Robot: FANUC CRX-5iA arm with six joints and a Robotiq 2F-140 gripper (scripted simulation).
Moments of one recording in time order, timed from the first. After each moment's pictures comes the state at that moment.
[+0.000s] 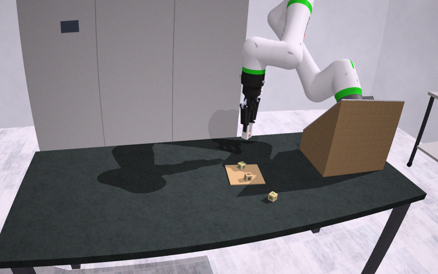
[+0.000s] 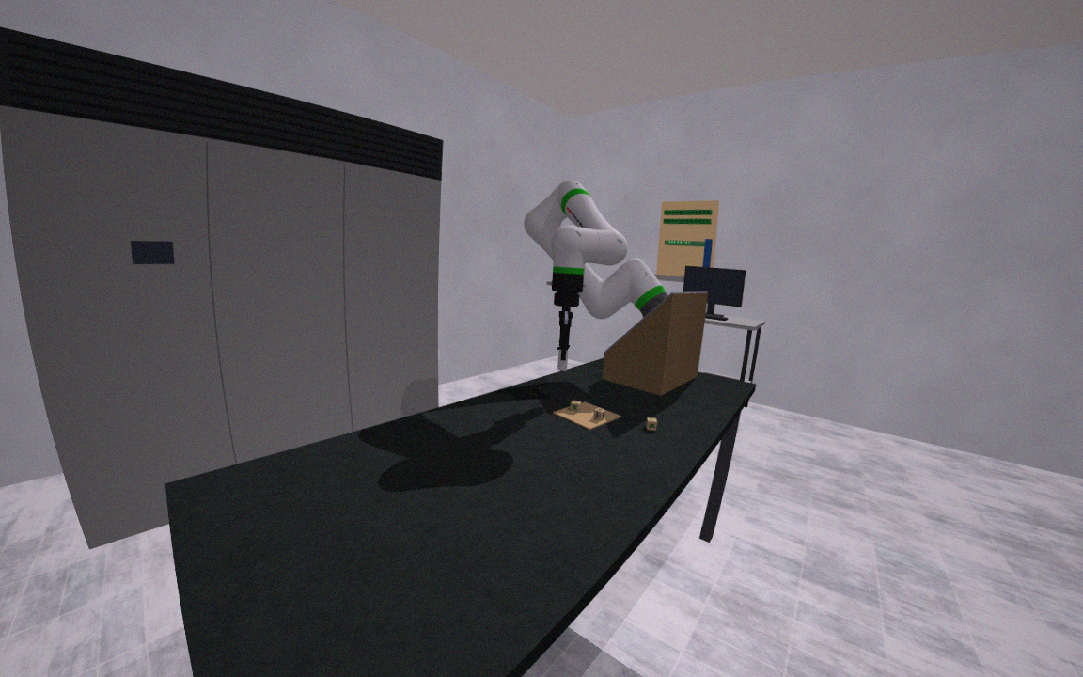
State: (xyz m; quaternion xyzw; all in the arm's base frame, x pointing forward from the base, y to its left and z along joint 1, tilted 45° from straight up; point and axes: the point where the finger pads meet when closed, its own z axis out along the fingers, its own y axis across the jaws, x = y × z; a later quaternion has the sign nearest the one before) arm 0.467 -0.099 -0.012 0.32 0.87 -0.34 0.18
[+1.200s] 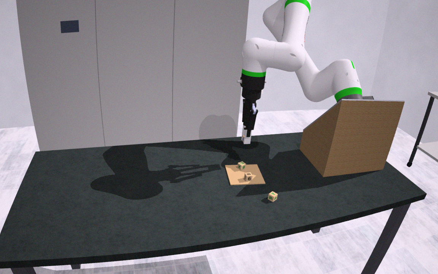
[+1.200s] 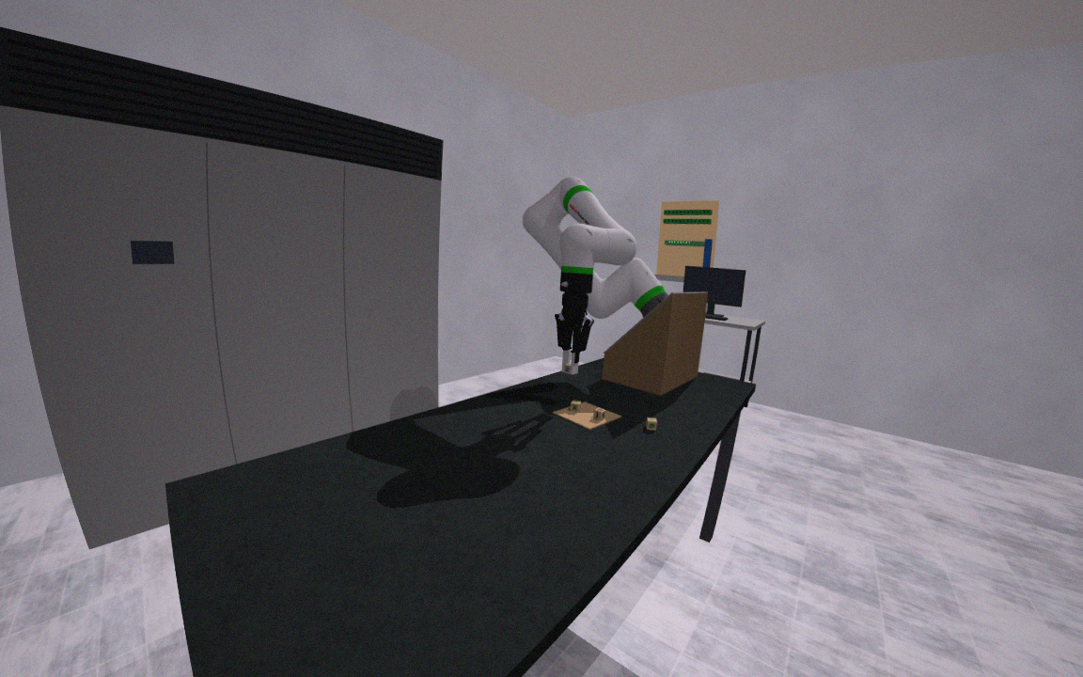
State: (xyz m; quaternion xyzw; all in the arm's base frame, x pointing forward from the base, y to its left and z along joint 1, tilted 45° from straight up) arm 0.480 -0.064 -0.041 -0.06 0.92 -0.38 0.03
